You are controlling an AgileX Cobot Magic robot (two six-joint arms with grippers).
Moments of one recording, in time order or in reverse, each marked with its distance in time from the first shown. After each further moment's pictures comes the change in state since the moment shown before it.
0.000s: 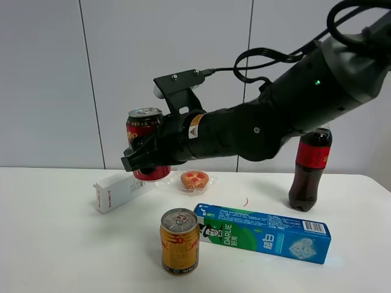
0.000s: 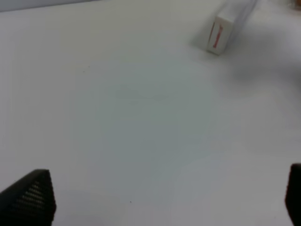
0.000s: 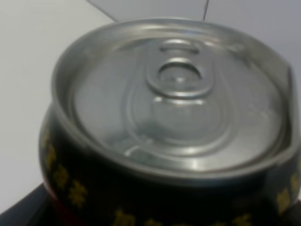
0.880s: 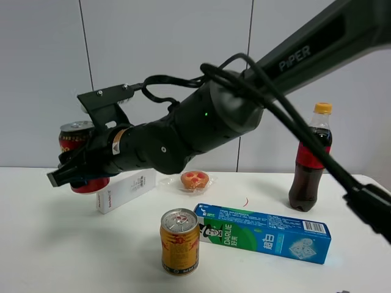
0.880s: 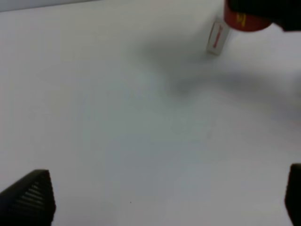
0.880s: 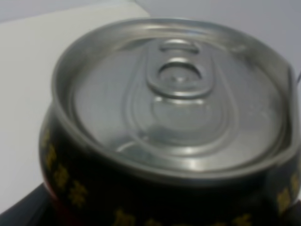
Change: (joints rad) left arm 0.000 0.000 0.000 0.000 0.000 0.000; right arm 0.140 0.287 -0.355 -0.049 0.081 0.078
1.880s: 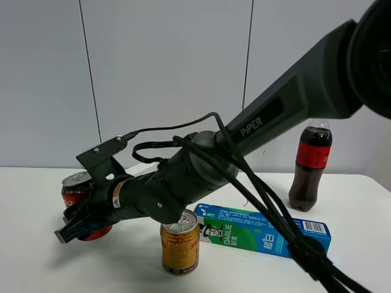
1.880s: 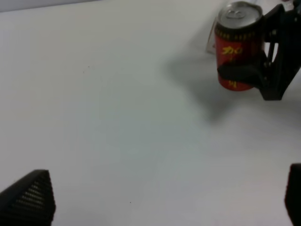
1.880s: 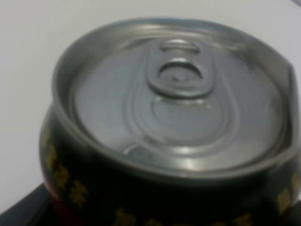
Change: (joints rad) left arm 0.000 0.000 0.000 0.000 0.000 0.000; right arm 0.006 0.152 -0.006 -0.076 -0.050 0.033
